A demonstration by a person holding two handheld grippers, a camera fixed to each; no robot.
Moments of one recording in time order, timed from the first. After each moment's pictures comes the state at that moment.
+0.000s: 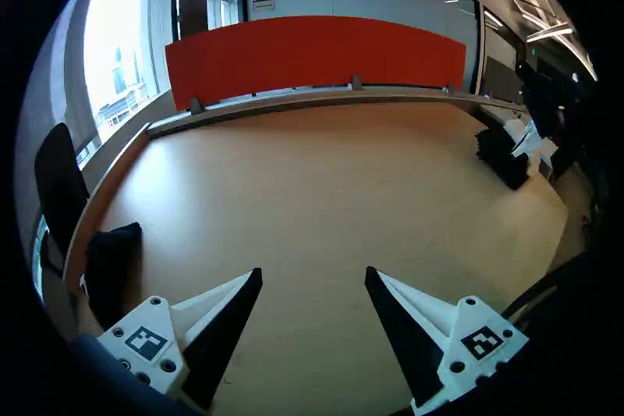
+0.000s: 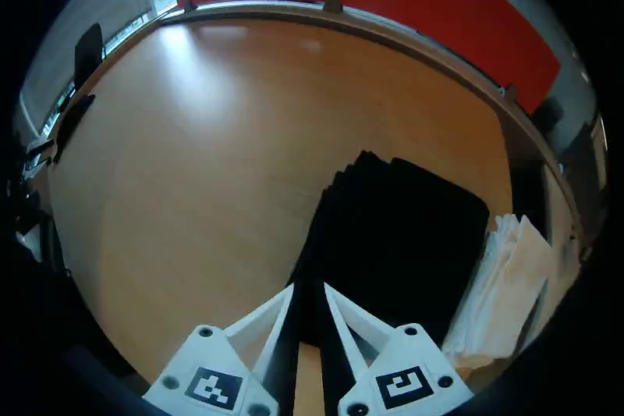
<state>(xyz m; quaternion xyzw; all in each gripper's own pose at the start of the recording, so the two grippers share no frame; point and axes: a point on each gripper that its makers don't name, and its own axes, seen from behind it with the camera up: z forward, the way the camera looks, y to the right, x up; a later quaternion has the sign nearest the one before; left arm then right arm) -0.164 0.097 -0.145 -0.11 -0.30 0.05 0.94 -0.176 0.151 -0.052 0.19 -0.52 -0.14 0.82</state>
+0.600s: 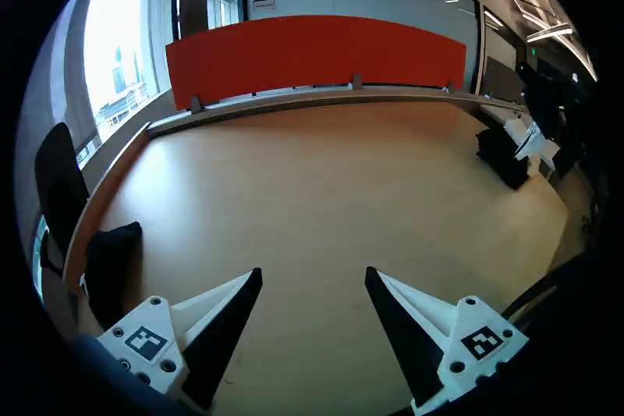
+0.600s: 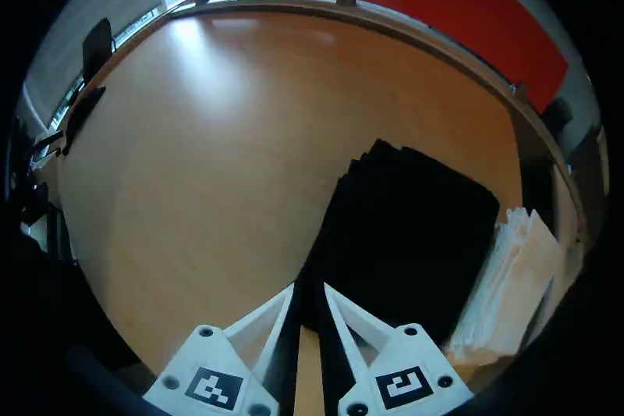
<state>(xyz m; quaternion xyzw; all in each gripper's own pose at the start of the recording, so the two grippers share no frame) -0.165 0.096 -0.147 -0.11 -0.31 0.05 0.94 -0.175 0.151 -0.068 0.21 -0.53 -0.13 0.81</state>
